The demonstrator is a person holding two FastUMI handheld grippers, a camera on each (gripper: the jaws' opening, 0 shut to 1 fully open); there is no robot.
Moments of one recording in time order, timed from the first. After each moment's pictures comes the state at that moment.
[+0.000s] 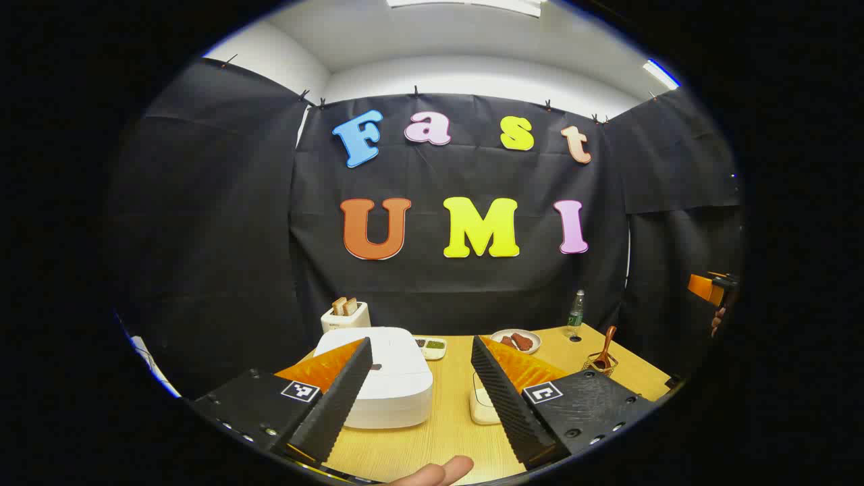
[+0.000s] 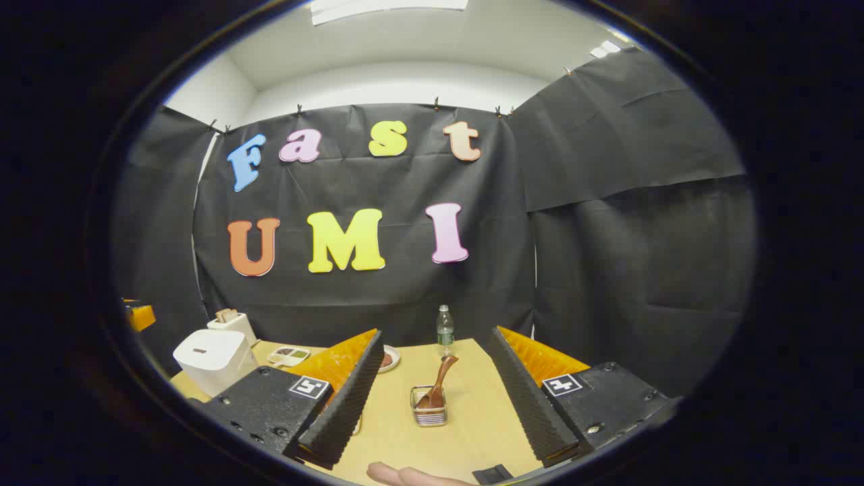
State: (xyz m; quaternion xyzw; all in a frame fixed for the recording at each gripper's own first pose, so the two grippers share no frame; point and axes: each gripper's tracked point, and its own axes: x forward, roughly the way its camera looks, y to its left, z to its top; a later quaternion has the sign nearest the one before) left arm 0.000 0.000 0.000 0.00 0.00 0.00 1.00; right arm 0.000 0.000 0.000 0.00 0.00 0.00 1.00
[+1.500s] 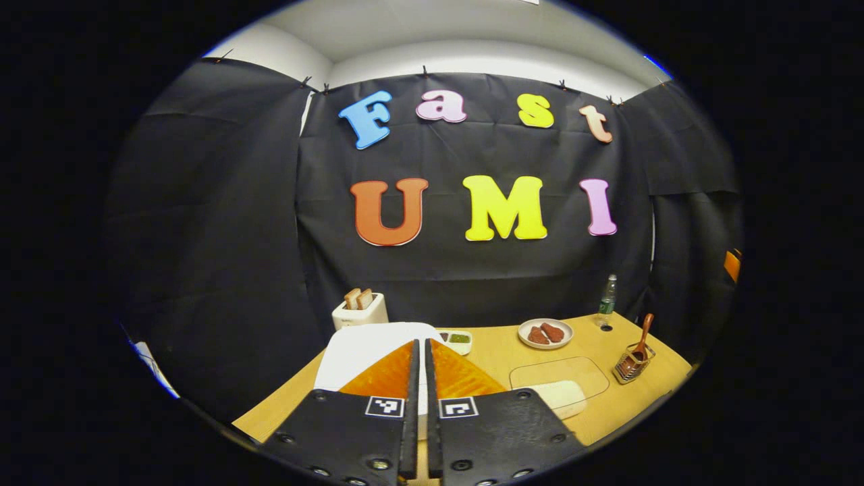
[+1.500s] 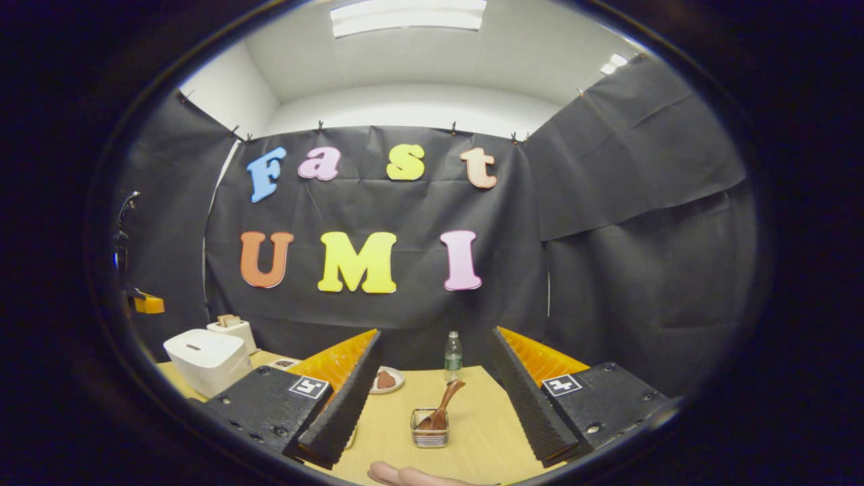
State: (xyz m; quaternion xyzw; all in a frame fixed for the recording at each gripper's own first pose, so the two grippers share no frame) left arm 0.084 0.045 -0.043 0.00 0.05 0.04 1.00; right arm 0.025 0.015 0.000 -0.02 -0.08 0.03 1.00
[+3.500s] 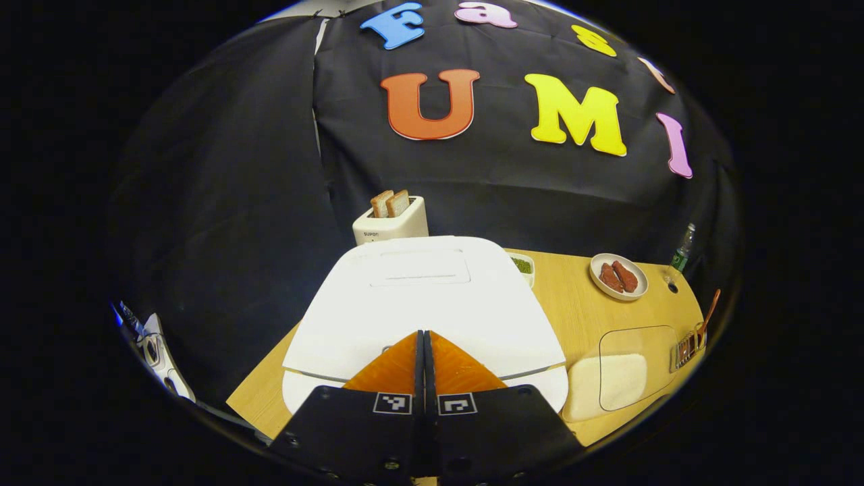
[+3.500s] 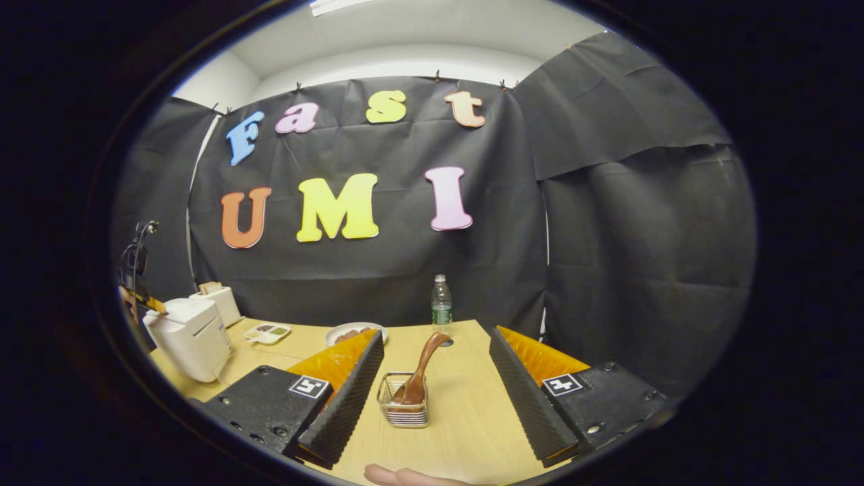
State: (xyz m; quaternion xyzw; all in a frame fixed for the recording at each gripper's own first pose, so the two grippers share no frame) left arm 0.170 0.100 -0.154 -0.02 0.24 0.13 0.96; right arm 0.103 -0.041 -0.108 -0.01 0.03 0.02 1.00
